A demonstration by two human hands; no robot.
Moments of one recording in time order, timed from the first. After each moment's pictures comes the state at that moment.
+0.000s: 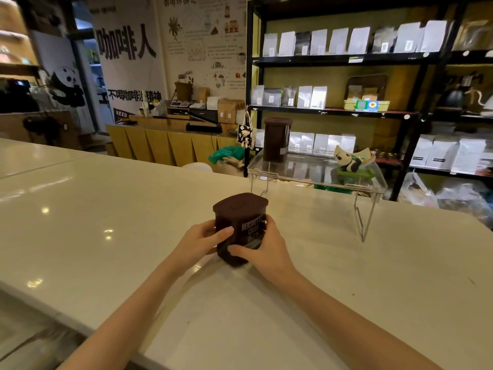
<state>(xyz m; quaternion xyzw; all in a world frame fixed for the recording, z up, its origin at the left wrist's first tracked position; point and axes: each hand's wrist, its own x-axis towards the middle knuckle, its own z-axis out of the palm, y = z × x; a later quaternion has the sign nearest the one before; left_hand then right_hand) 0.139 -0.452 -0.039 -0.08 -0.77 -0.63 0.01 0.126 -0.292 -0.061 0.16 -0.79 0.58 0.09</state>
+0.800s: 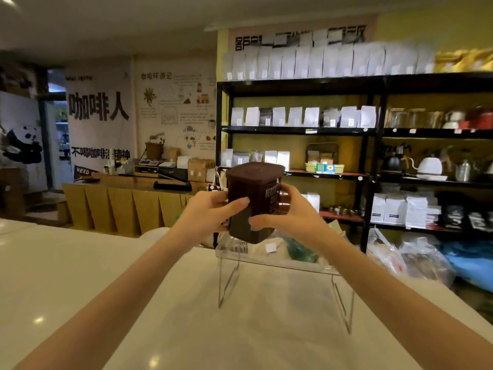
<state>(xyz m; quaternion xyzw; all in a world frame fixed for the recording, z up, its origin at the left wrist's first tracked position) 0.055 -0.394 0.134 -0.24 -0.76 -0.58 0.13 0.046 -0.211 0.131 0.20 -0.80 0.54 0.15</state>
